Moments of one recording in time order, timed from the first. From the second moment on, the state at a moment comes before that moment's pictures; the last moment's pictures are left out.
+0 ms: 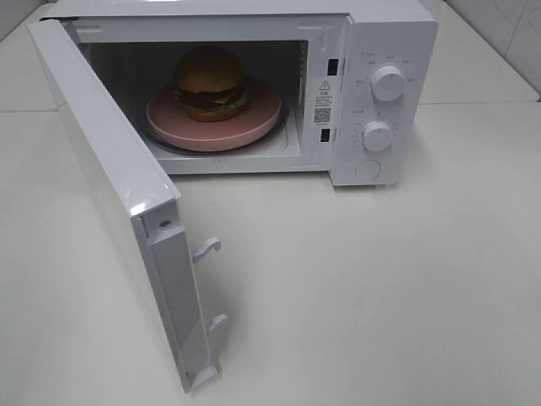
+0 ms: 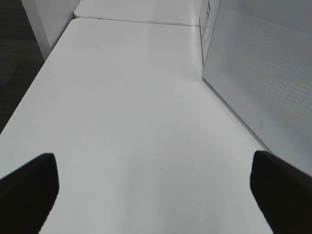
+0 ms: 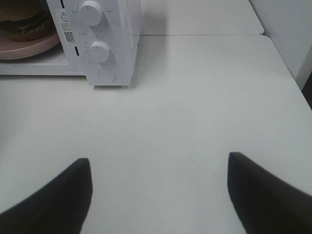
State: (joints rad) left arm 0.05 -0.01 -0.52 0.00 1.07 -0.02; right arm 0.10 0.00 -0.50 -0.07 0.97 0.02
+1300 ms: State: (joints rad) left arm 0.05 -0.01 -0.52 0.00 1.07 -0.02; right arm 0.06 0.00 -0.50 -0.06 0.97 0.02
